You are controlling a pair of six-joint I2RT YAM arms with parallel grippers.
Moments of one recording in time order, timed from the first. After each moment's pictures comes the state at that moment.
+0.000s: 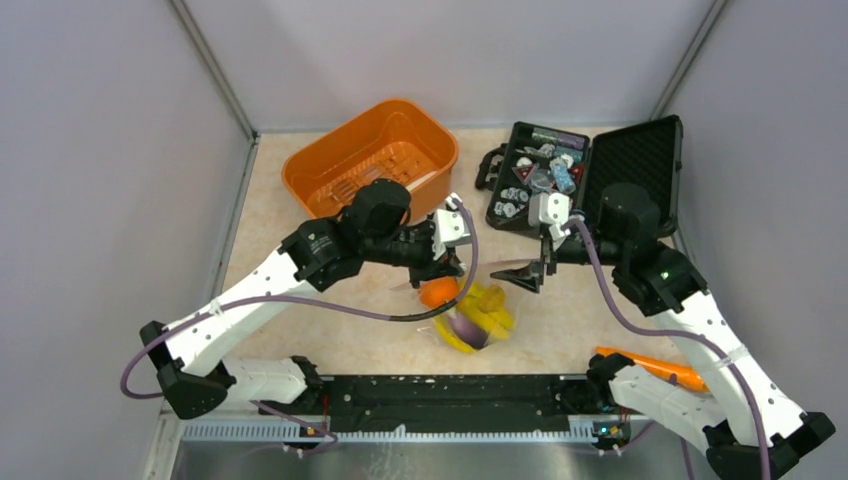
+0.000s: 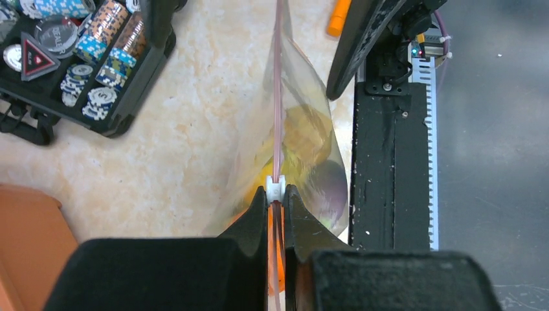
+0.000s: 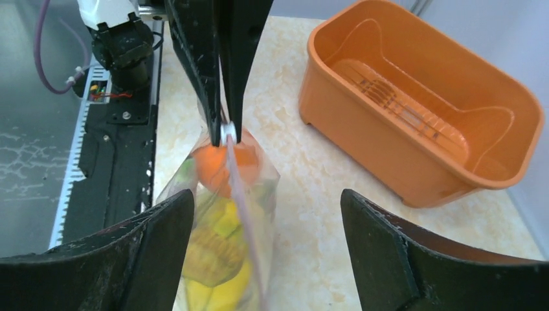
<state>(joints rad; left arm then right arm) -0.93 1.20 1.35 -0.68 0.47 0.27 0.53 0.83 1.04 -0.48 -0.84 -0.41</state>
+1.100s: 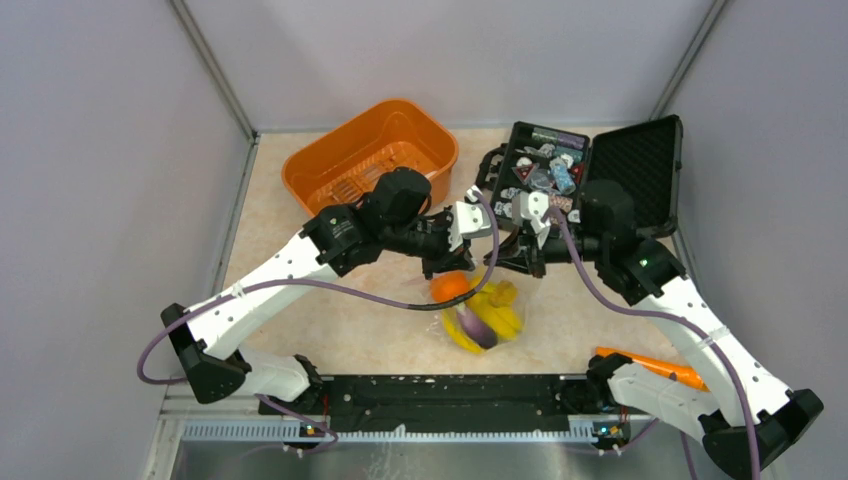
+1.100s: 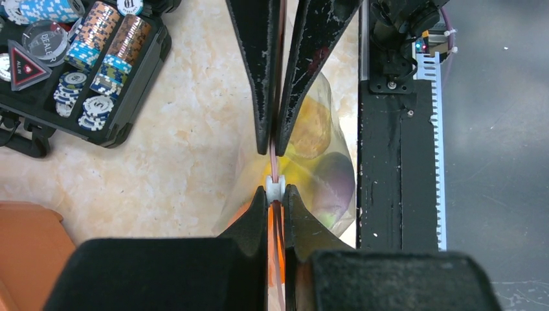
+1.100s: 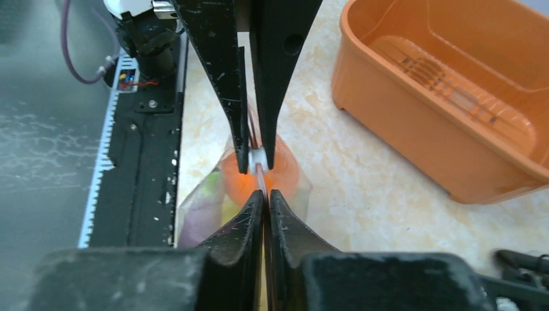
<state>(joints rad) -0.93 1.35 1.49 -0.74 0.51 0.32 0.54 0.94 1.05 -0.50 -0.89 -0.42</state>
